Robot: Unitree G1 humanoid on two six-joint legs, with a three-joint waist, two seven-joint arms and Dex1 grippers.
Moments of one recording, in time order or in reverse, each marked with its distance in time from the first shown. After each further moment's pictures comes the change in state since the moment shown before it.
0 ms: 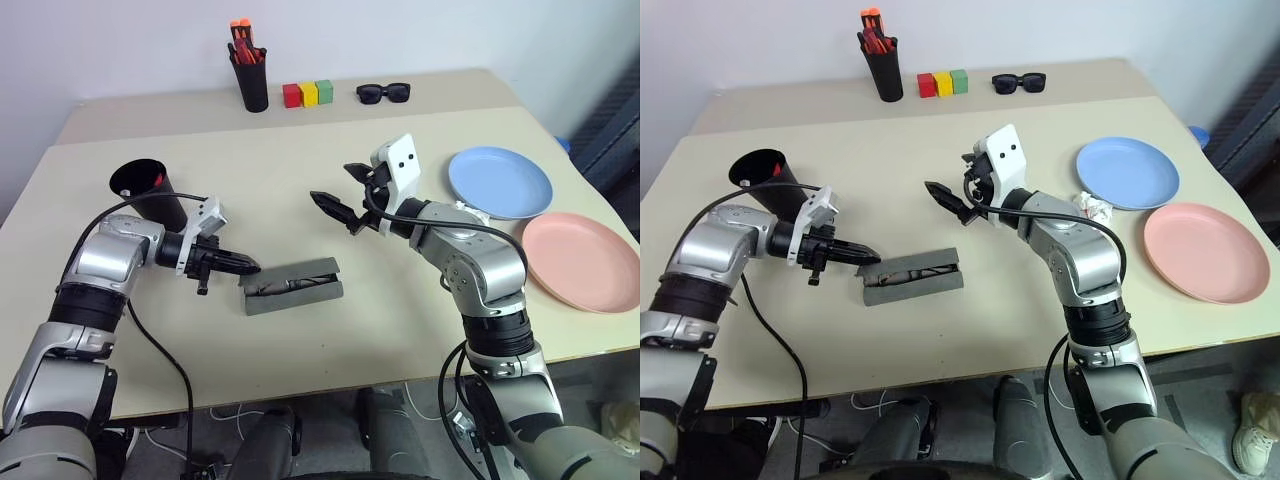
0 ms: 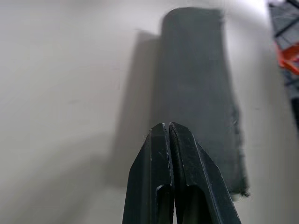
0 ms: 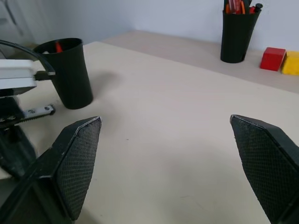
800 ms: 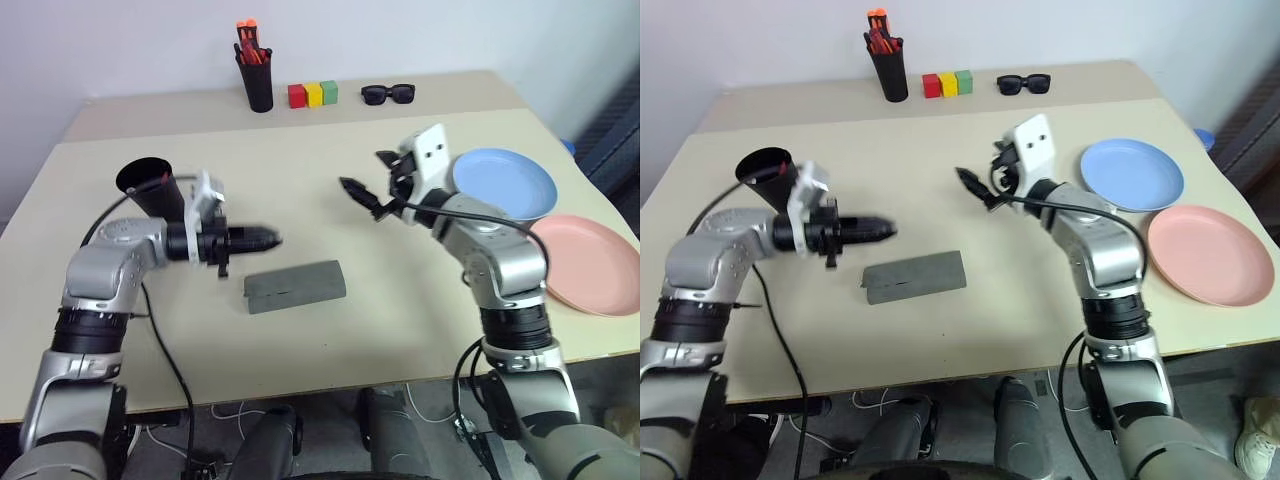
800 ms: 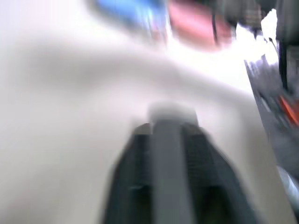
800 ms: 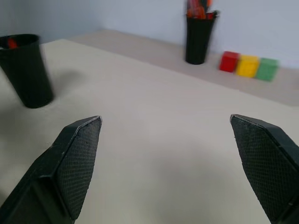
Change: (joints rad) left arm 0.043 -0.148 0.280 -0.230 -0.244 0.028 0.301; right arm -0.008 -0.117 -0.108 0.059 -0.034 -0.066 -0.037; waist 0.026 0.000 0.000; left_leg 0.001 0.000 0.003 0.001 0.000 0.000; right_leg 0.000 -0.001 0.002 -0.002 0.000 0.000
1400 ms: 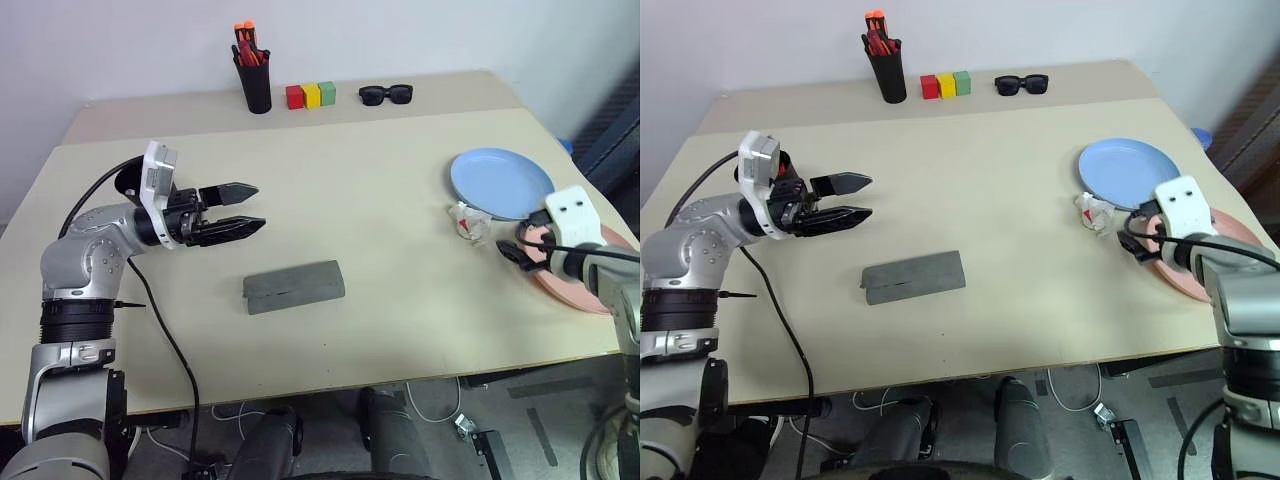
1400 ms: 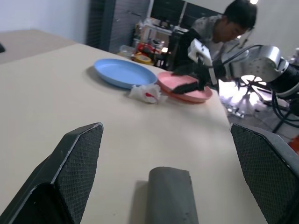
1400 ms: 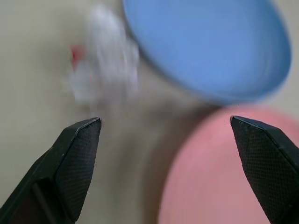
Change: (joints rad) left arm -0.013 0.025 0.047 0.149 -0.075 -0.060 -0.163; right arm 0.404 -0.482 -0.202 -0.040 -0.103 0.326 -0.007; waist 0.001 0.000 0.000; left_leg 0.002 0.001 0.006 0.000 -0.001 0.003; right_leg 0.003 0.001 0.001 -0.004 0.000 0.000
